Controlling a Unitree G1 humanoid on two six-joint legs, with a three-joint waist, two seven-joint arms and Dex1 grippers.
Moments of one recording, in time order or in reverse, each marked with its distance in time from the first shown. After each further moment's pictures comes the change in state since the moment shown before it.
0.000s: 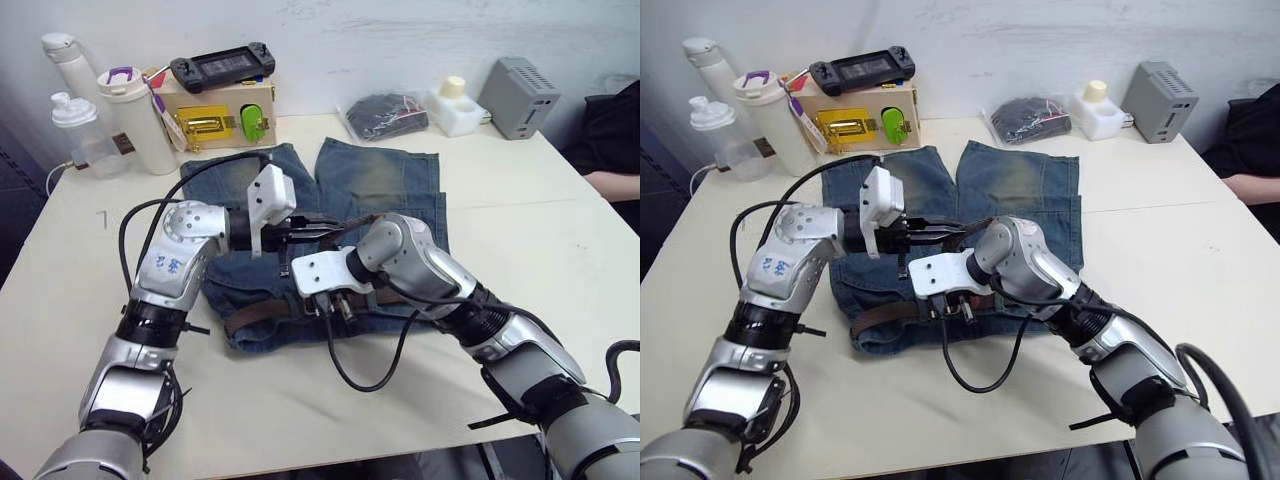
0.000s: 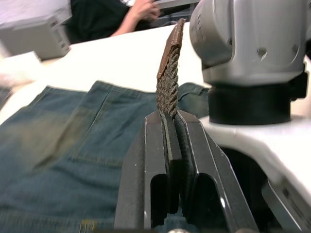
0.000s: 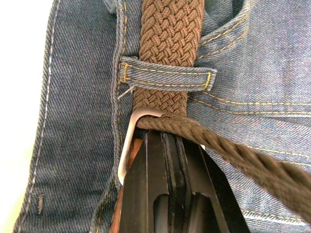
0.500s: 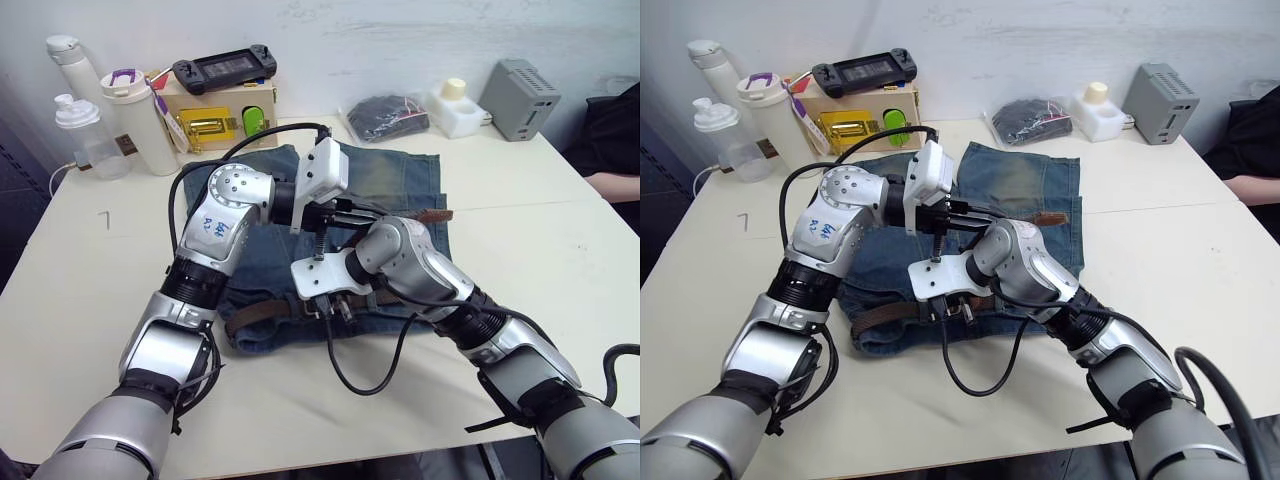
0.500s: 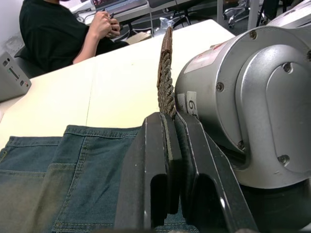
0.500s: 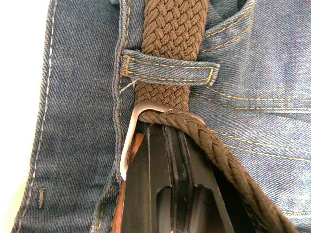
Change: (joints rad) left arm -0.192 -0.156 -0.066 0.165 0.073 -0.045 -0.088; right arm 0.019 0.018 -0.016 0.000 -0.048 -0.016 0.018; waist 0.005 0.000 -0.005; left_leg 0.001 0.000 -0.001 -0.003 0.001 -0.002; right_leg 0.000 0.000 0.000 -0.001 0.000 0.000
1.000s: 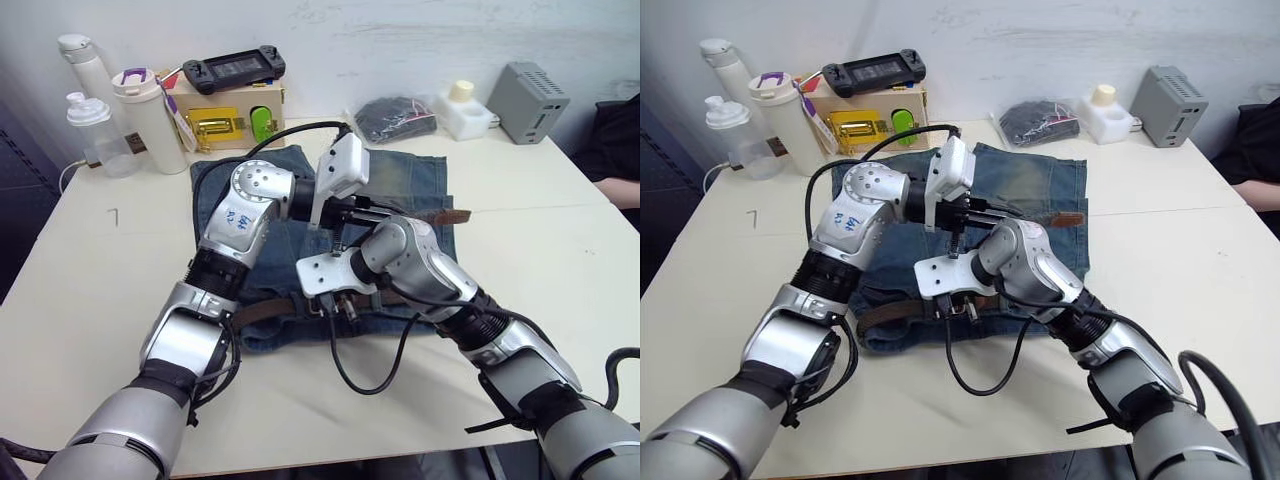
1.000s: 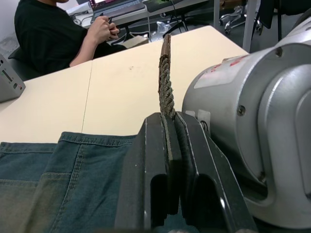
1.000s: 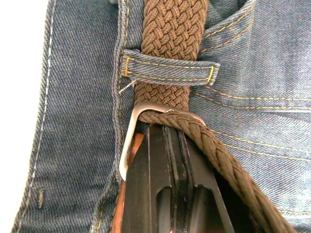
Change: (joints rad) left arm -0.074 -0.095 0.001 0.144 0.038 -0.033 -0.009; right arm 0.021 0.000 -0.032 -0.001 -0.027 0.002 0.022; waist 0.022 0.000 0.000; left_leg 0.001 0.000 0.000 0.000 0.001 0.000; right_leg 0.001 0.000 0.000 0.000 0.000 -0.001
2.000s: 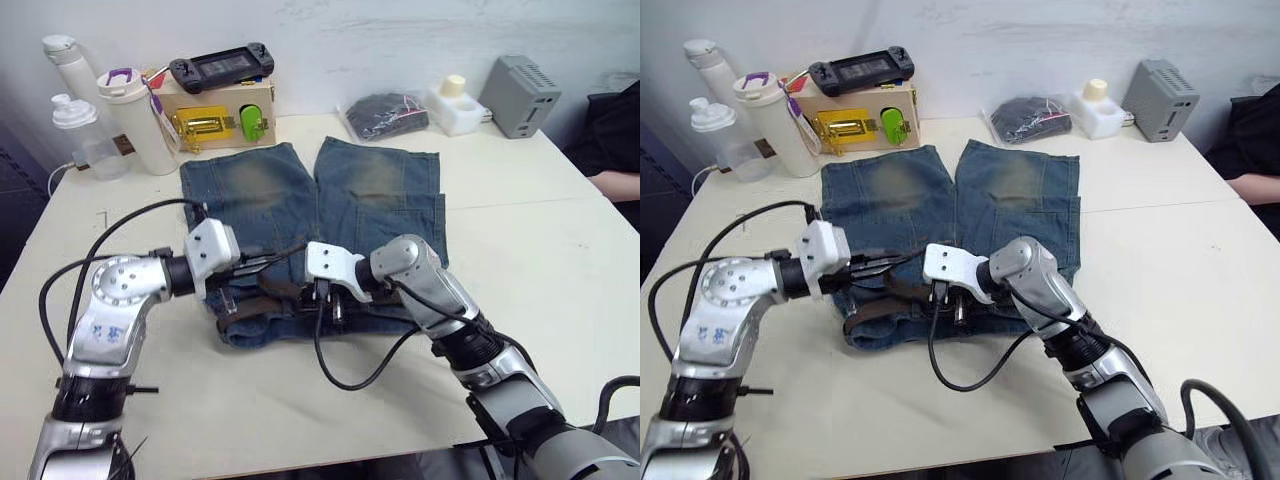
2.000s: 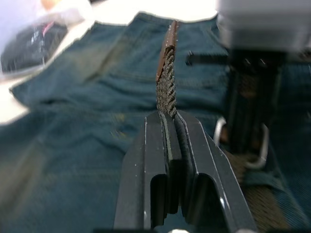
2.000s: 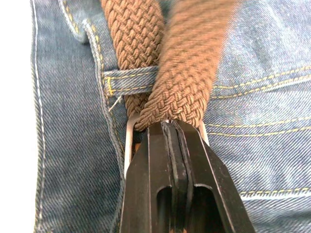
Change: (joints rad) left arm 0.780 0.406 0.290 -0.701 0.021 0.068 0.239; right arm 0.146 0.086 -0.220 -0.074 0.175 0.220 -0.212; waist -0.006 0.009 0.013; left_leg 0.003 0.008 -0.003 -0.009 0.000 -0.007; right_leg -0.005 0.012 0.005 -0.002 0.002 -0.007
